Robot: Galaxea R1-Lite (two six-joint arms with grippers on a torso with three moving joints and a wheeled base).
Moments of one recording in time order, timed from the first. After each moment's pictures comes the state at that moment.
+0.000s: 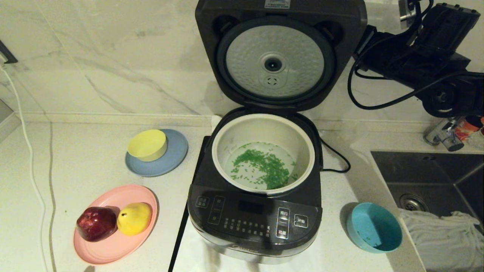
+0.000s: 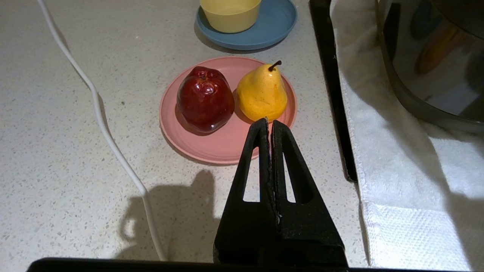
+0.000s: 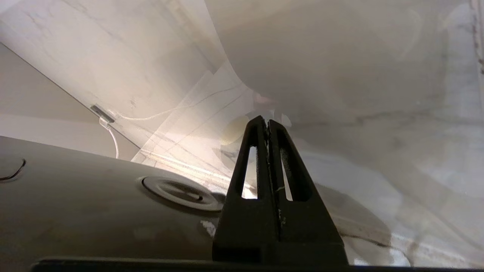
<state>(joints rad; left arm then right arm) 0.00 0.00 0.00 -0.01 -0.04 0.07 0.19 1.99 -1.76 -0.60 0.45 0.59</state>
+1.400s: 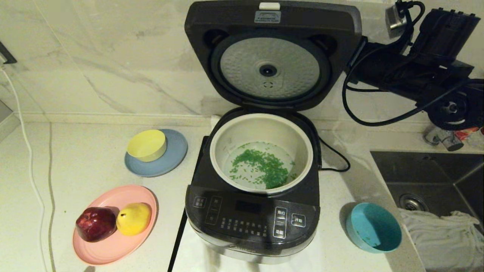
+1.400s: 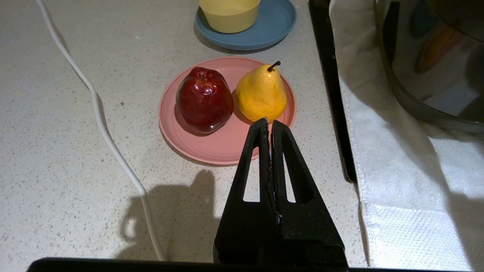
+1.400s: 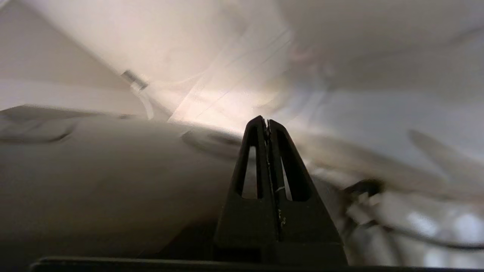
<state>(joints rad) 0.00 0.00 0.00 -0.01 -0.03 0.07 0.30 1.88 -1.56 -0.58 0.48 0.59</state>
